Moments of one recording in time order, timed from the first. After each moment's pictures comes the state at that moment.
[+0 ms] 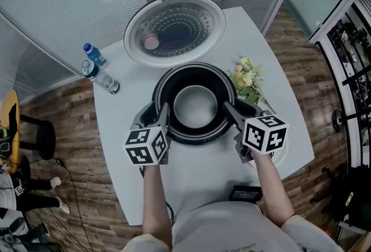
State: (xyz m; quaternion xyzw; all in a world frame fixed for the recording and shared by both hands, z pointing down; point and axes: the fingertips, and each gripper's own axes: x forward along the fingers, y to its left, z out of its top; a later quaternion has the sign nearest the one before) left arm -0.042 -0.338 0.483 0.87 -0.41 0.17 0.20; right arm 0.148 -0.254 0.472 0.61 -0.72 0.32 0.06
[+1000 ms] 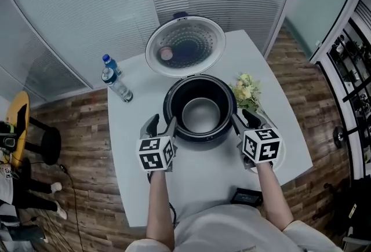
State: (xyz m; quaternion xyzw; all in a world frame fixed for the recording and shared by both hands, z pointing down) left arm -0.068 -0.294 0.469 0.87 -0.44 0.17 0.16; right arm 0.159 -0.206 0.454 0.66 -0.70 0.23 0.11
